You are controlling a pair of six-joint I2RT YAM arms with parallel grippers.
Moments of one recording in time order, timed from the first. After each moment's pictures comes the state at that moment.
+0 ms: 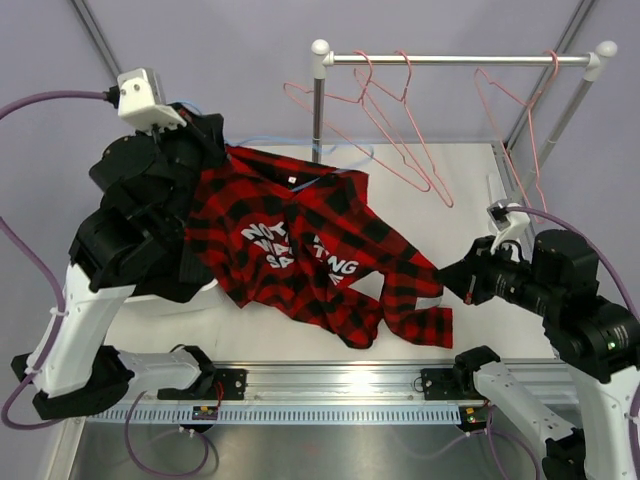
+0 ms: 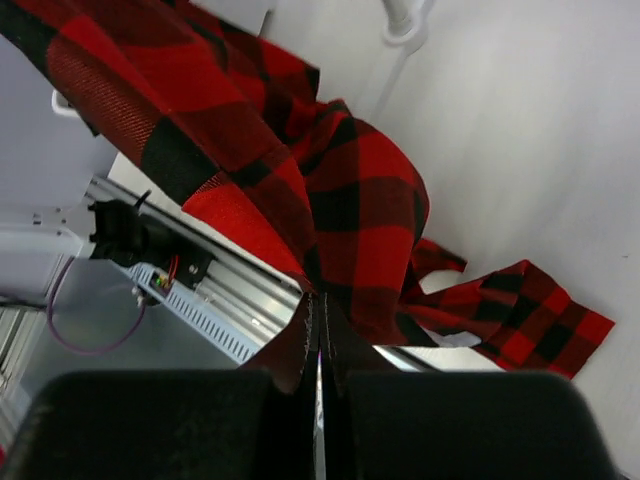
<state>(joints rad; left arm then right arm) -0.78 1.16 1.86 -0.60 -0.69 -0.31 0.34 0.70 1.41 -1.17 -0.36 0.34</state>
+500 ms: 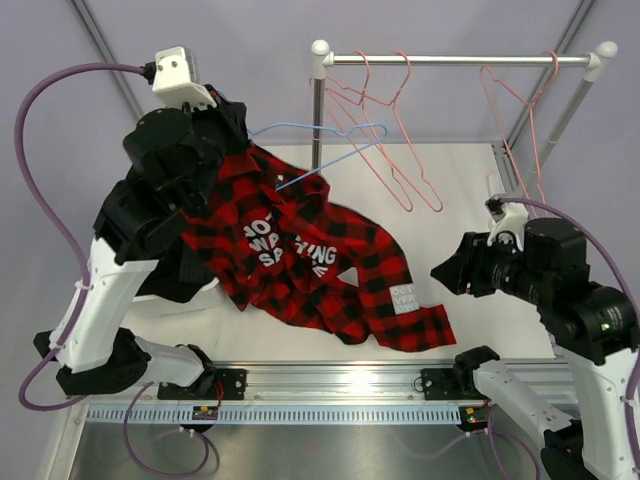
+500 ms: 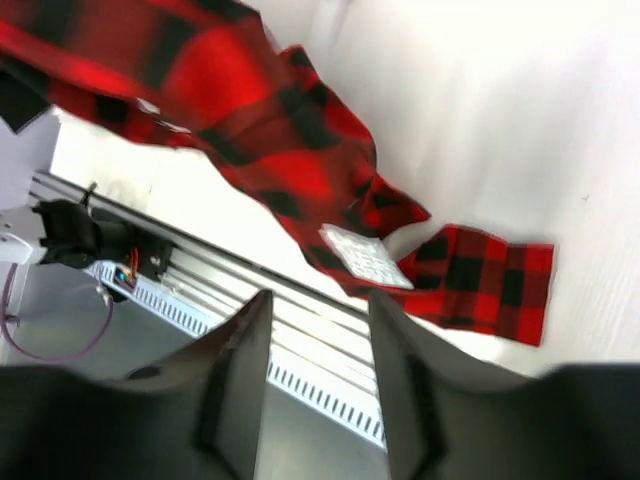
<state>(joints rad) -0.78 1.35 2.05 -0.66 -0.68 -0.30 0.33 0.77 1.42 -1.25 -0.29 0.34</state>
